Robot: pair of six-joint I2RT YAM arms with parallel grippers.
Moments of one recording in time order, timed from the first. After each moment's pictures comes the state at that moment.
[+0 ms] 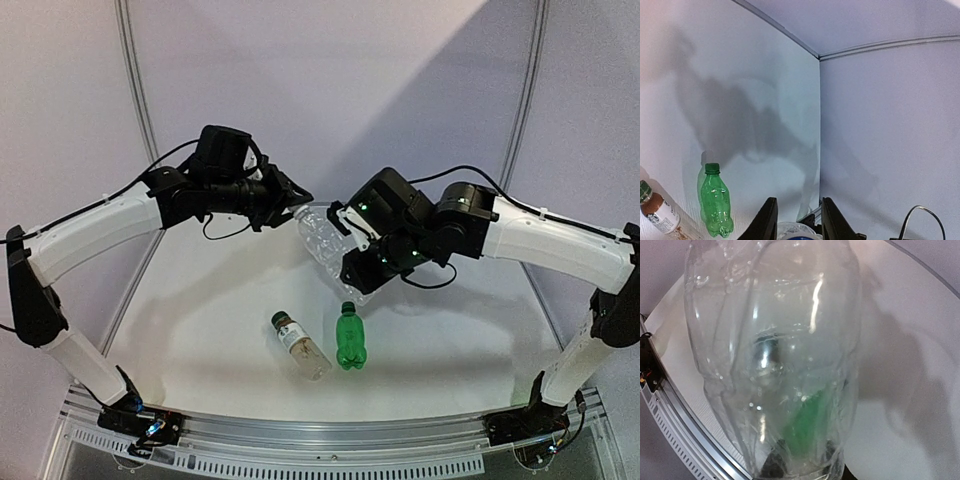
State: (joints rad) left arm -0.74 1.55 1.47 -0.39 0.14 -1.20; right arm 1.09 1.65 1.60 -0.86 0.18 0.37
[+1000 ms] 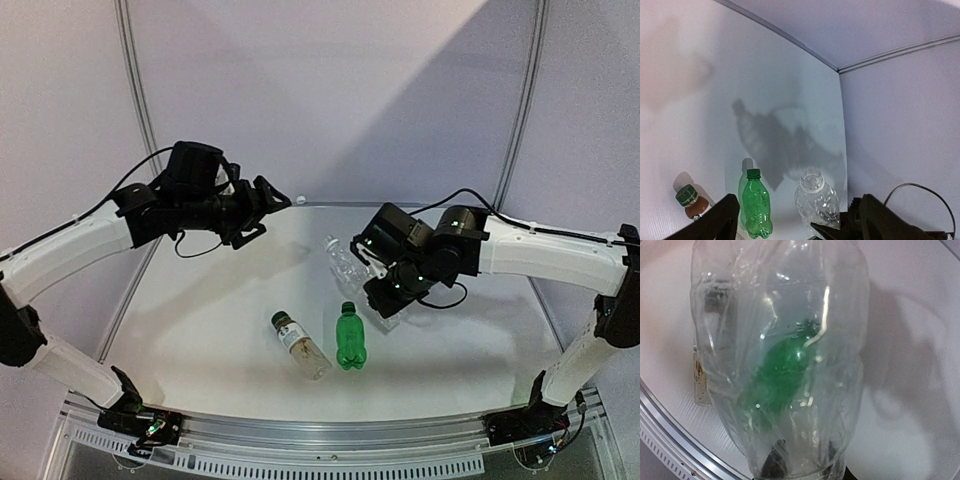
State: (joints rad) left arm -0.71 1.40 1.30 -0.44 0.06 -1.11; right arm 1.07 1.63 1.44 -0.93 0.23 0.41
